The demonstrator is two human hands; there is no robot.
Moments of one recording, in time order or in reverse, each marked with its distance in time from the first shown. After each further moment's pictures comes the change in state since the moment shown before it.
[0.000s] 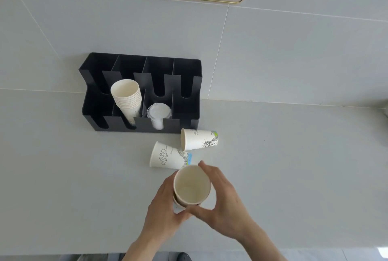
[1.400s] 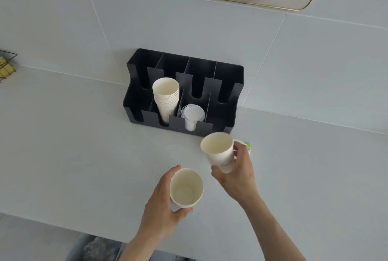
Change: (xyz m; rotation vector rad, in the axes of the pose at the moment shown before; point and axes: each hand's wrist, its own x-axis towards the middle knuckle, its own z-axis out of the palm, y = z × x) left_hand -0.020 -0.022 -0.025 -0.004 0.100 -0.098; right_hand 0.061 0.020 0.009 -0.059 0.250 0.237
